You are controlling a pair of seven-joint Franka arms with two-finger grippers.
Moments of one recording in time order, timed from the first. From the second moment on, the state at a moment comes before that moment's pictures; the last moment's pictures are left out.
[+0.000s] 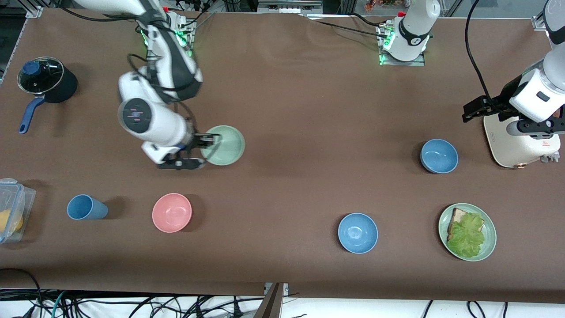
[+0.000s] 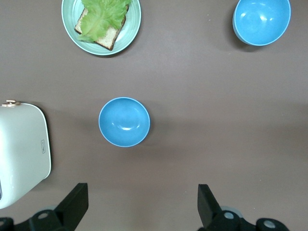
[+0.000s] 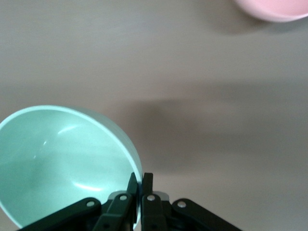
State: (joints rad) left arm 0.09 0.01 -0.10 -1.70 -0.01 1.63 -0.09; right arm 0.40 0.43 0.09 -1.70 0.16 2.01 0.44
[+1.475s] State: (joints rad) left arm 0.09 0.01 -0.10 -1.70 -0.01 1.63 -0.09; right arm 0.68 0.67 0.03 -1.54 0.18 2.20 0.79
